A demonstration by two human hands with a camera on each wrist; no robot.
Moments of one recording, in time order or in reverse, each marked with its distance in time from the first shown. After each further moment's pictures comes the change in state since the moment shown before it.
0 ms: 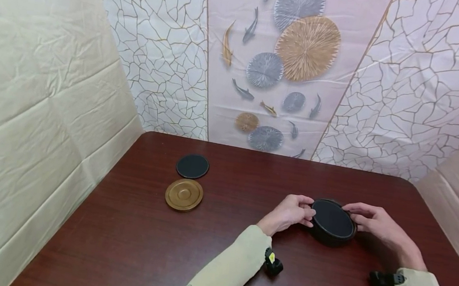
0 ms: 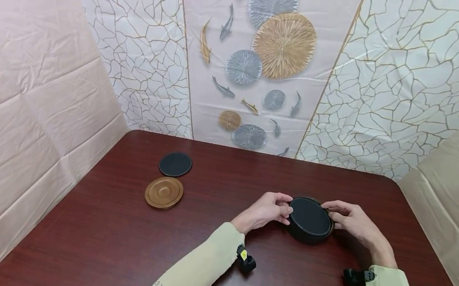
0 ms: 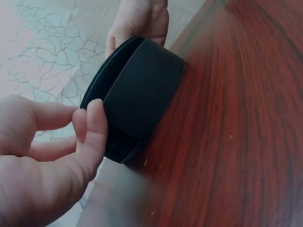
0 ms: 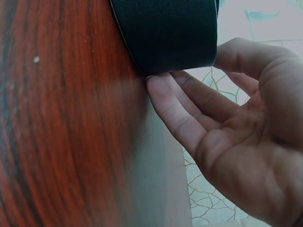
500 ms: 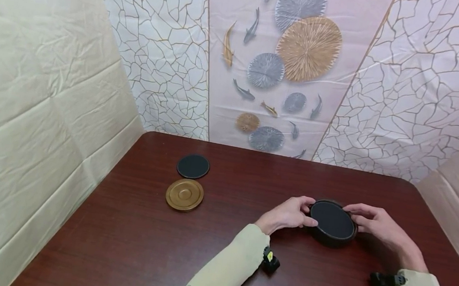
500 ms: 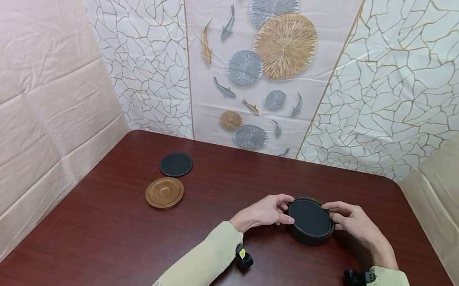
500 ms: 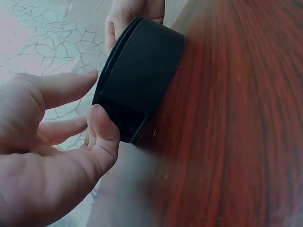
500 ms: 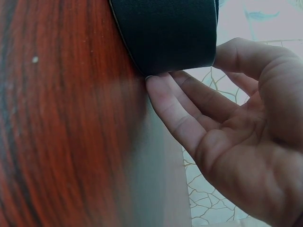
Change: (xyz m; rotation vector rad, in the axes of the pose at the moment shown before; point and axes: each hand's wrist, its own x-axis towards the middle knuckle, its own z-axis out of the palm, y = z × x) left_hand -0.003 0.005 -0.011 0.423 -0.089 0.036; right_hand 0.001 0.000 -0.001 -0.004 0.004 0.008
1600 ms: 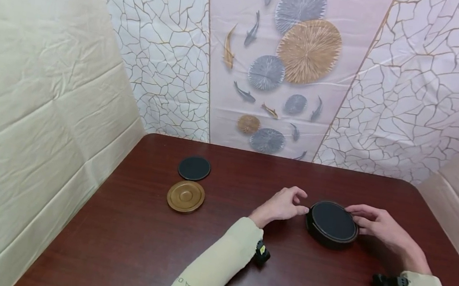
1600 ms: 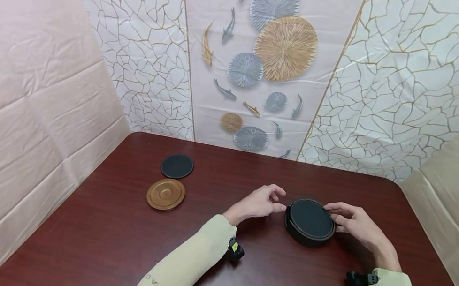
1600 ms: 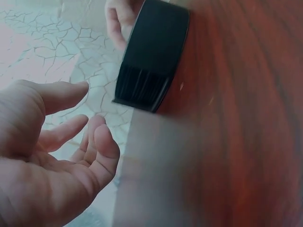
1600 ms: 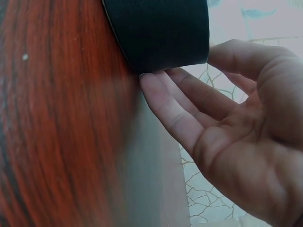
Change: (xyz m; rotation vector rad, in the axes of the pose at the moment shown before) left_hand -0.010 0.013 -0.032 0.372 0.121 0.088; right_hand -0.001 0.001 -0.002 0.048 -0.017 0.014
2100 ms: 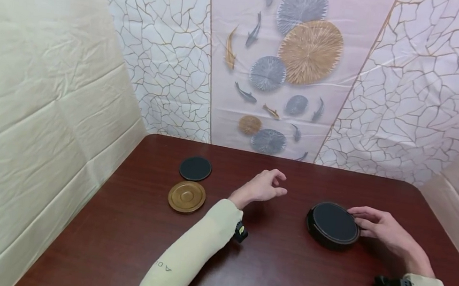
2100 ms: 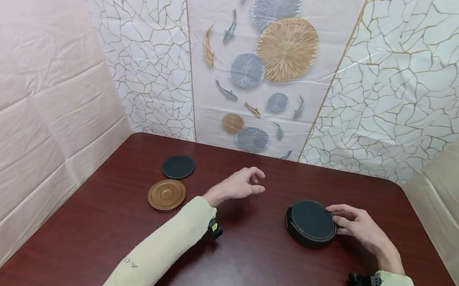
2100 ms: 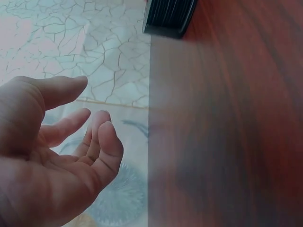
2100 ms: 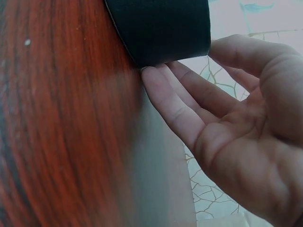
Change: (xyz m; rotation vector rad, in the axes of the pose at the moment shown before) left_hand -0.002 -0.016 -0.066 0.112 0.016 -0.001; right_hand 0.000 0.006 -0.003 0.078 -0.029 -0.017
